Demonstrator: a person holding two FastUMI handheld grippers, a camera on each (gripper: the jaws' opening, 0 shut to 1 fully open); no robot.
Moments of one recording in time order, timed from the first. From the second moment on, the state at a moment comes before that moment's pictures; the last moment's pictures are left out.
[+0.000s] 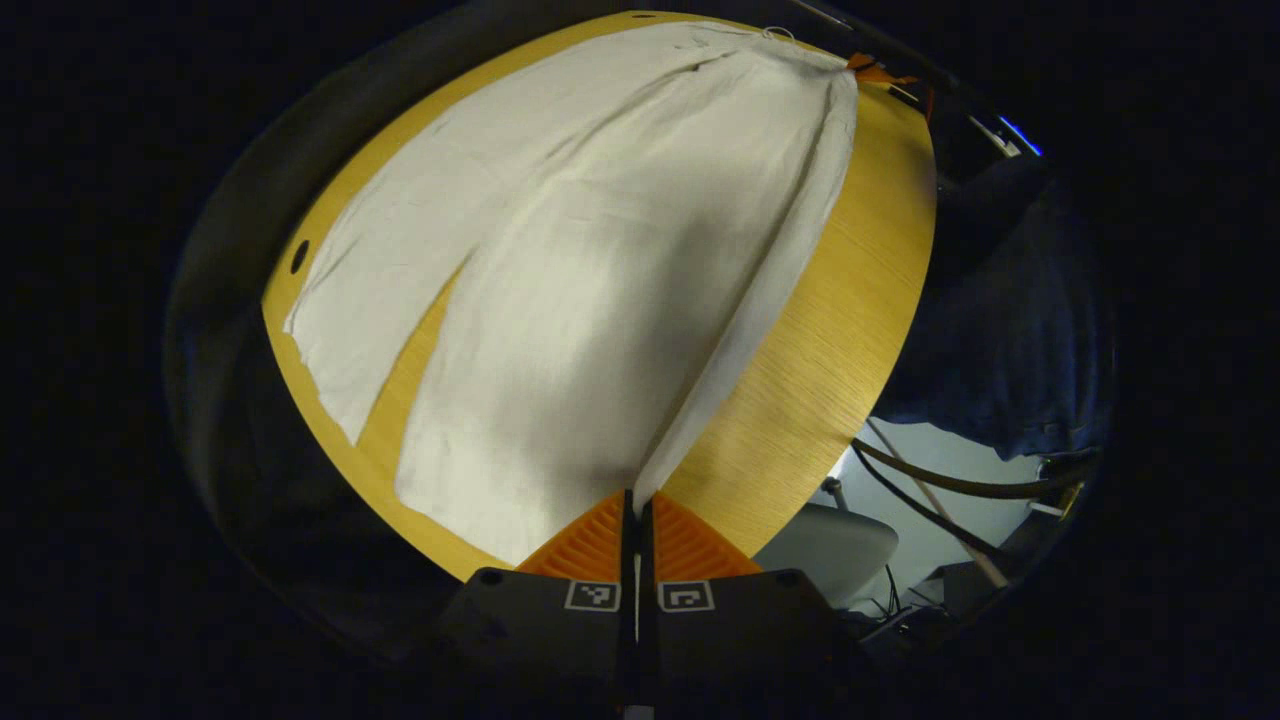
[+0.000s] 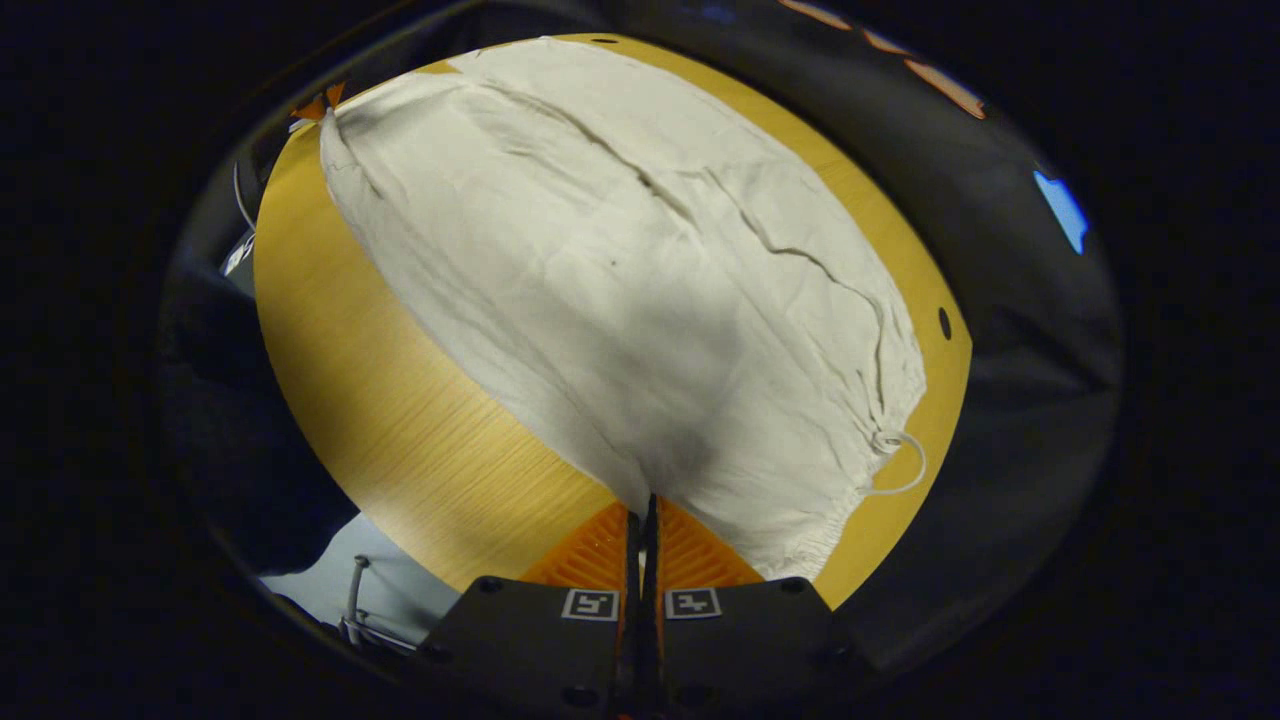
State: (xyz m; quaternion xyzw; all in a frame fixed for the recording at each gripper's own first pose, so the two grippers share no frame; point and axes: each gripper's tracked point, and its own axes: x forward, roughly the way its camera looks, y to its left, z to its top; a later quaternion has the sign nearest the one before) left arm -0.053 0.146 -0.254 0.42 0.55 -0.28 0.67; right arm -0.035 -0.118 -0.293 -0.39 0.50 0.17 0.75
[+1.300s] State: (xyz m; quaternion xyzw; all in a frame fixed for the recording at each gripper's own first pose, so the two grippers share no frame) left arm 0.346 0.090 -0.220 0.29 0.25 -0.07 0.92; right arm 0.275 -0.061 -0.266 -0.13 0.36 0.02 0.92
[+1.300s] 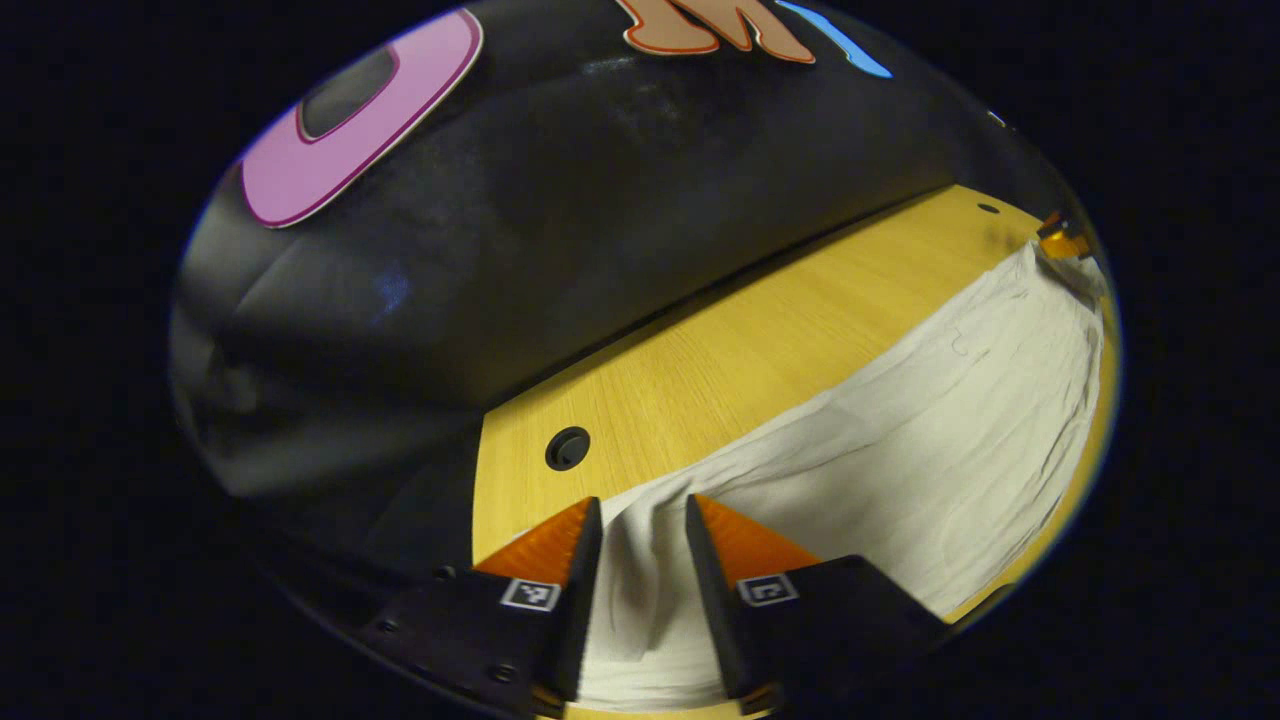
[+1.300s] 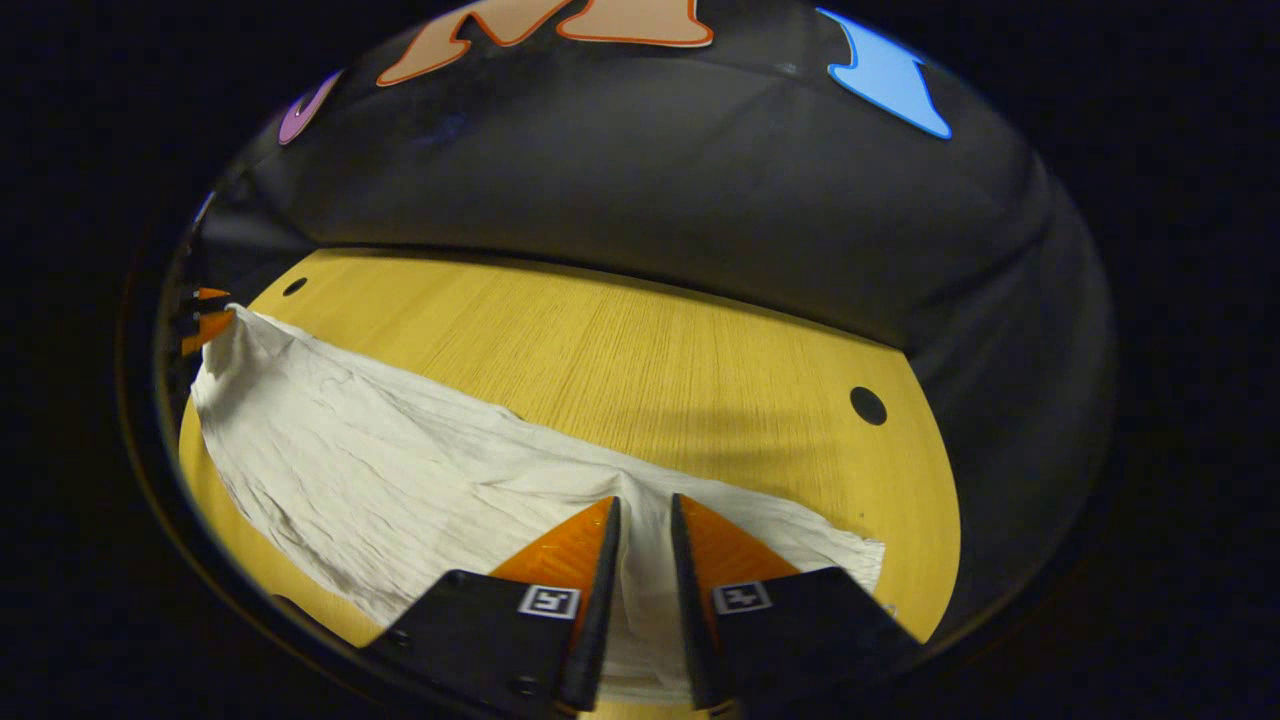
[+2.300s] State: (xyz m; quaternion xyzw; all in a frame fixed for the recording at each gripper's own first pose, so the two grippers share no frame) left arm 0.266 0.039 -0.114 0.08 0.11 -0.03 0.99; right arm 0.089 -0.292 -0.240 -0.01 0.37 -0.17 0.91
